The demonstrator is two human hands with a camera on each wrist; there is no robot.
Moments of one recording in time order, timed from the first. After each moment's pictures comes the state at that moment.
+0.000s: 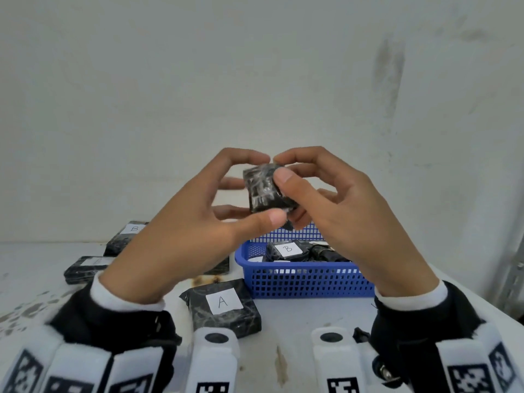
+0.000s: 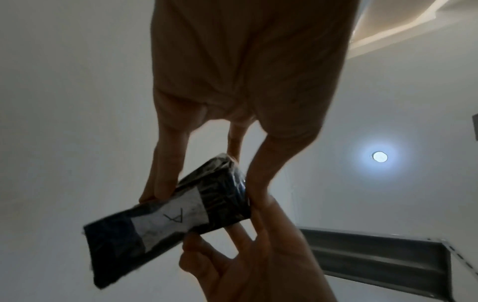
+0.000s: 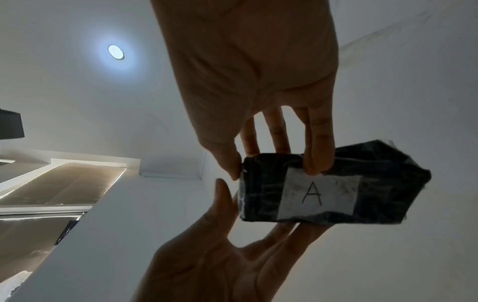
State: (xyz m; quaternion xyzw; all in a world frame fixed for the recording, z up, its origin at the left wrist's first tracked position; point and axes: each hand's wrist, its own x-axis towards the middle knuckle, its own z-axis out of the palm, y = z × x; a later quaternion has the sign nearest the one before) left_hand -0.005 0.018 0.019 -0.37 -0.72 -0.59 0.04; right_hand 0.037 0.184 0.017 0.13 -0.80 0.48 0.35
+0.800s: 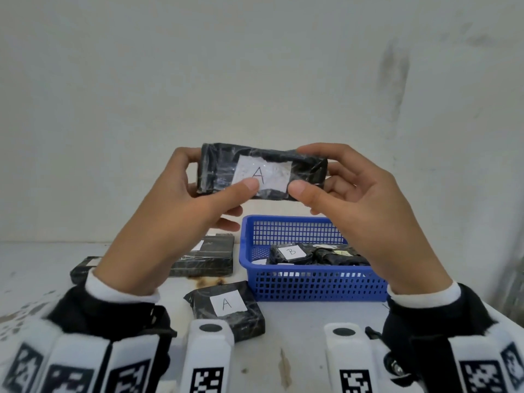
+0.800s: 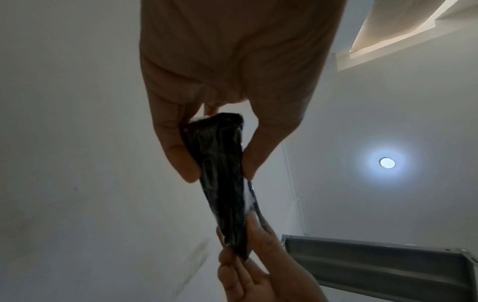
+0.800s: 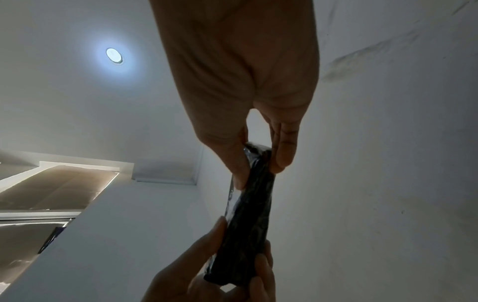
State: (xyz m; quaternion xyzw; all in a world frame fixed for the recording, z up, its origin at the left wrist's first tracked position) left_hand -0.023 0.008 0.020 -0.29 -0.67 -0.67 0.10; right_hand 0.037 0.197 0.017 0.15 -0.76 0.52 0.37
